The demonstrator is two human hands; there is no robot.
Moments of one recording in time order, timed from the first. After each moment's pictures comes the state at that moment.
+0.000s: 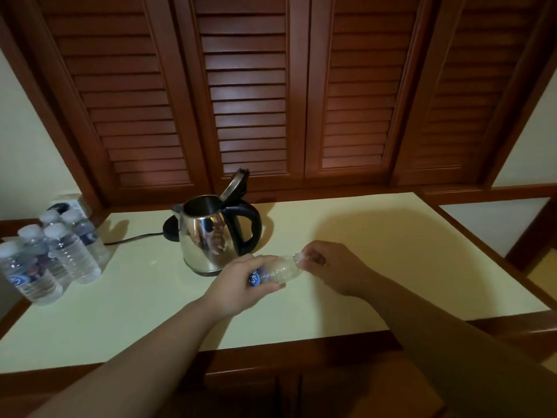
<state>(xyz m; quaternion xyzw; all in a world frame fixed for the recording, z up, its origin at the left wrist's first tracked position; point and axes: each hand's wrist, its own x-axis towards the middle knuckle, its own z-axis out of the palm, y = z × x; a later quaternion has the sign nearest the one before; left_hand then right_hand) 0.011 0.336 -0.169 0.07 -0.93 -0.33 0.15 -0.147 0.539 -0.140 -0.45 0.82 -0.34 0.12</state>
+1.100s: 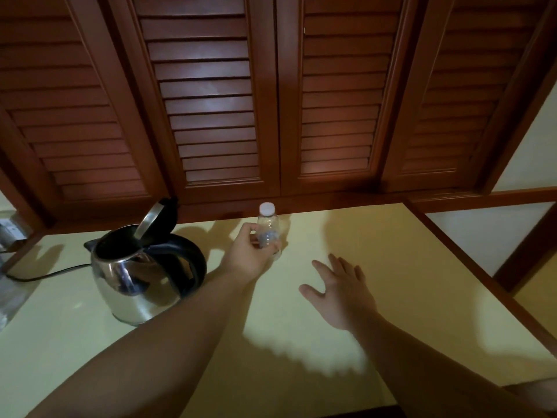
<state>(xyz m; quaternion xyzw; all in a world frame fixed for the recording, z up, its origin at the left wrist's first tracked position) -0.211 0.342 -0.183 0.27 -0.80 -0.50 0.22 -0.290 0.563 -0.229 -0.33 0.93 -0.13 0.02</state>
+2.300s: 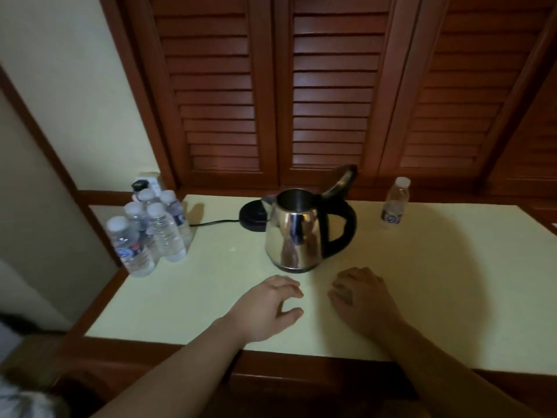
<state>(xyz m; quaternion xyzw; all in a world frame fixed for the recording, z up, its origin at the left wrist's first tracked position) 0.087 0.242 -0.223 0.05 -0.97 -0.22 0.12 -0.094 0.439 -0.227 -0.47 0.86 -0.20 -0.02</state>
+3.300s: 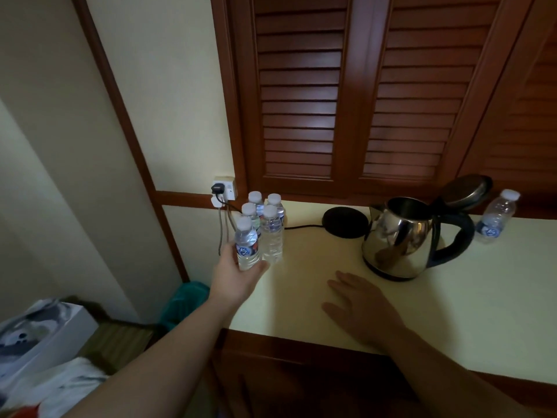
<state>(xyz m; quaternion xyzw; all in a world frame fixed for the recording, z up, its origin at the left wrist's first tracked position) 0.266 0.062 -0.186 0.40 -0.73 -0.44 0.33 0.060 0.276 -0.223 -0.51 0.84 -0.15 0.10</state>
